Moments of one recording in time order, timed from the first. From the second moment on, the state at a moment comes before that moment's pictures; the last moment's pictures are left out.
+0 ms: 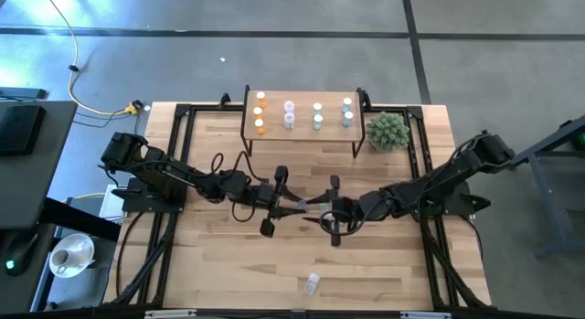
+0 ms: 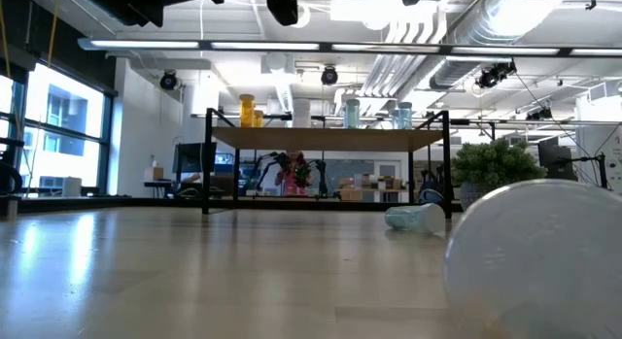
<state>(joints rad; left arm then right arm) -0.09 1.58 0.77 0.92 0.02 0.06 0.41 1.43 0.86 0.41 0.42 -0.05</state>
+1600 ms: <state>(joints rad) -0.09 1.58 0.77 0.88 0.01 -0.05 0.41 1.46 0.86 0.43 0.42 -0.05</state>
